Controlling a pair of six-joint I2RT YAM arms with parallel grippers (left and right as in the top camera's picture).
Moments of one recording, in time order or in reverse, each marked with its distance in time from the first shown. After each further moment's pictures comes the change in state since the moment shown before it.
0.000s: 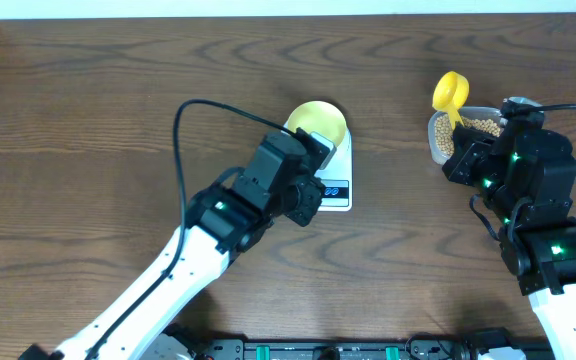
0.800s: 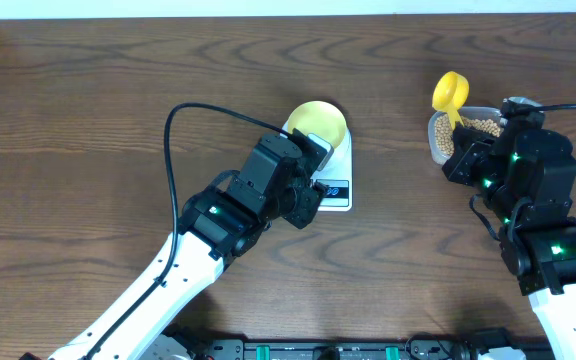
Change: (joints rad) left arm 0.001 -0.032 0.000 -0.020 -0.004 -0.003; right arm 0.000 0.000 0.000 0.000 0.000 0.000
